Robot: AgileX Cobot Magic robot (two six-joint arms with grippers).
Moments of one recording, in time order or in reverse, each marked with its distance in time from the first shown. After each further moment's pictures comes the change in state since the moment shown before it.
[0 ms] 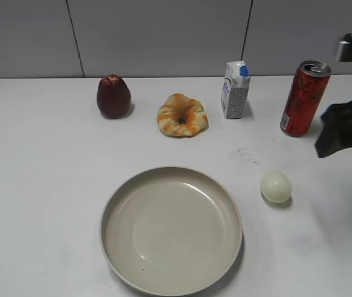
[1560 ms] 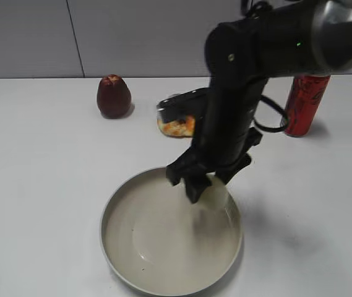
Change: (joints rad) left arm 0.000 0.000 0.000 0.000 0.000 -0.001; right arm 0.488 0.530 -0.386 -0.030 0.110 0.093
